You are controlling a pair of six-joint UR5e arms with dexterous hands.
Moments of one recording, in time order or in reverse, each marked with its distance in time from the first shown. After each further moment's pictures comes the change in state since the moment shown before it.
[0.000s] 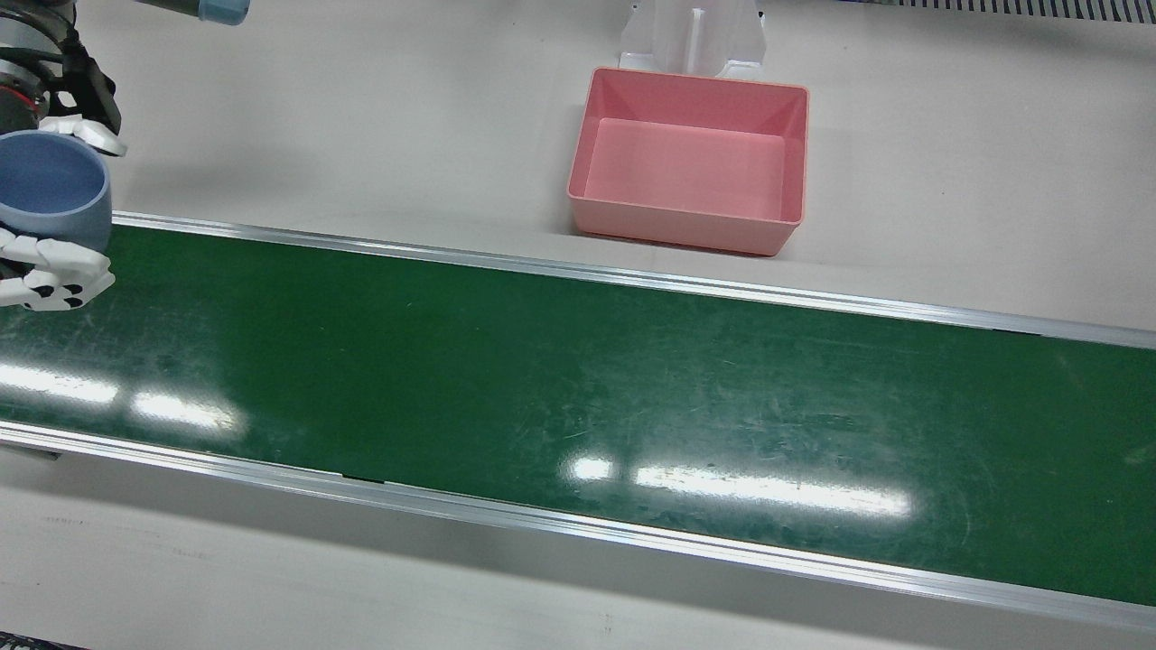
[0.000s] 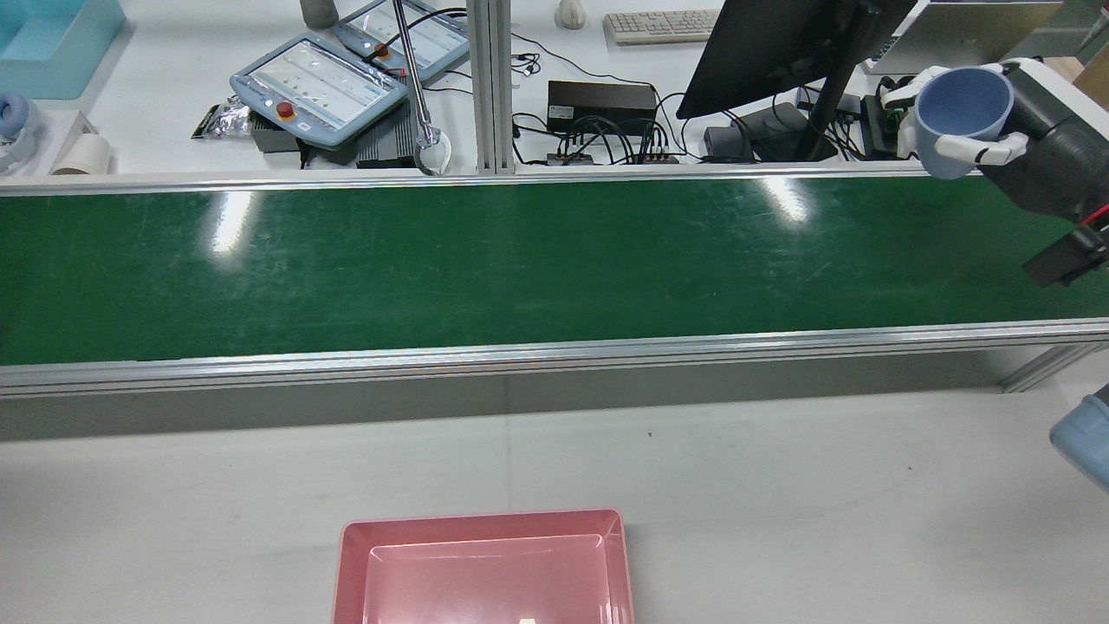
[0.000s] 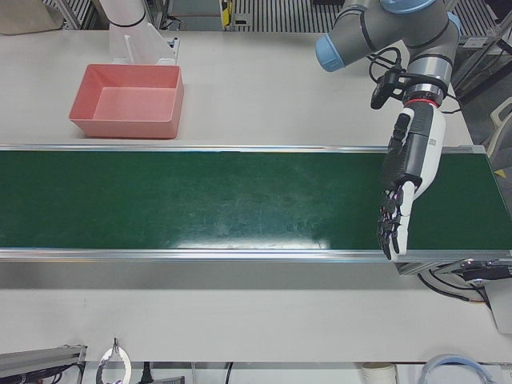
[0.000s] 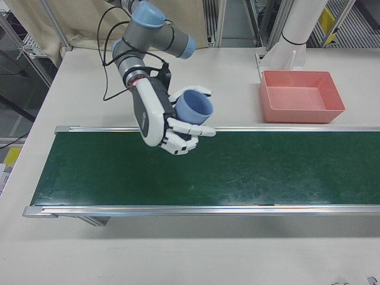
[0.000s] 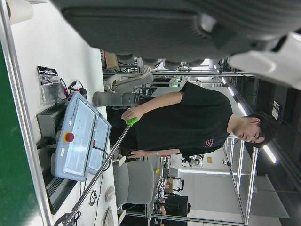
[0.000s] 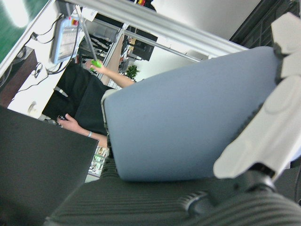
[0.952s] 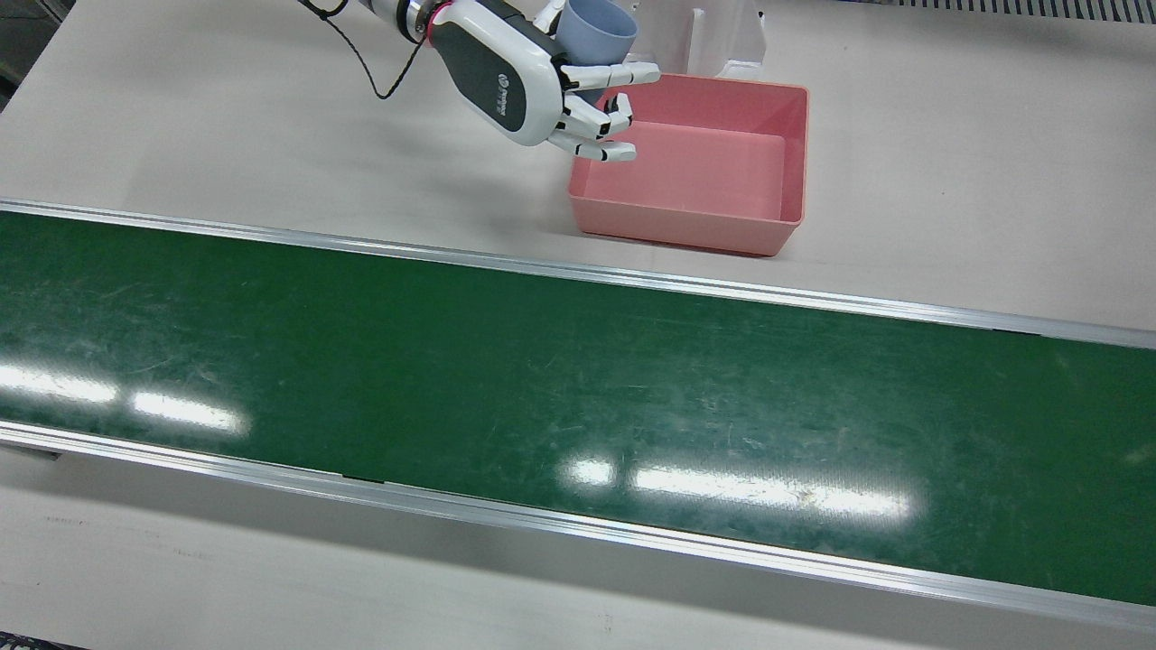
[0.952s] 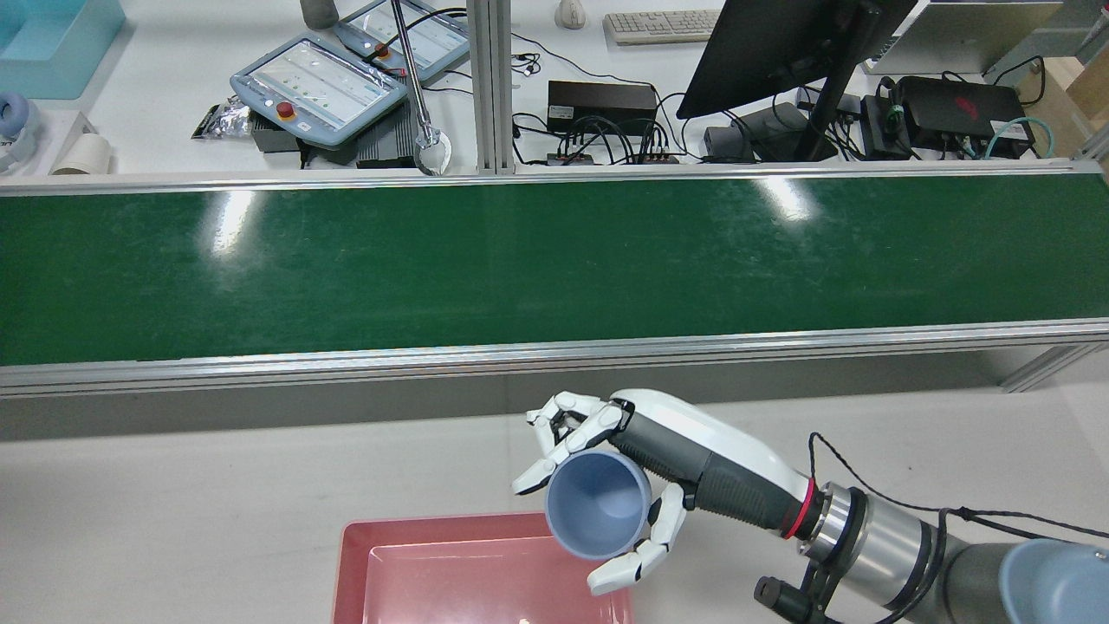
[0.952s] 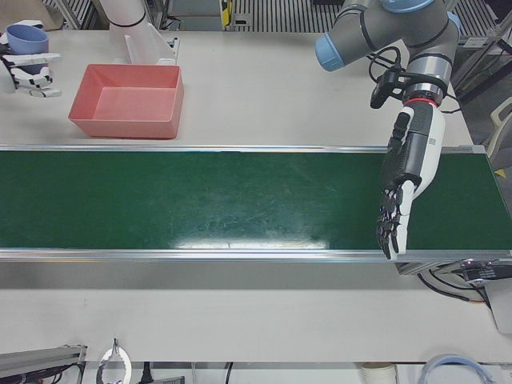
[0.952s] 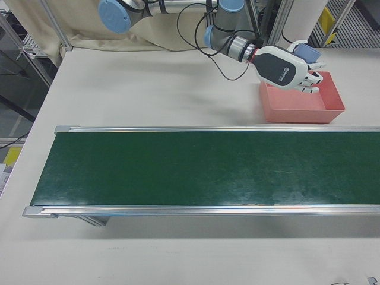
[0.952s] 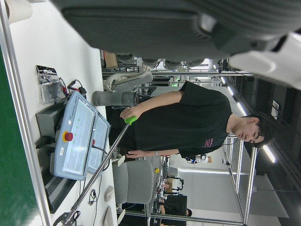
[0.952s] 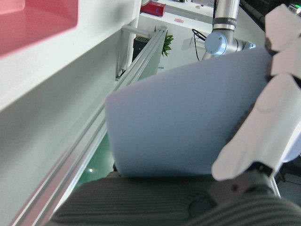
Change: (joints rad) left arm 0.000 0.000 -0.004 0.002 0.000 0.000; right arm -0.853 0.098 0.340 -0.181 0.207 -0.407
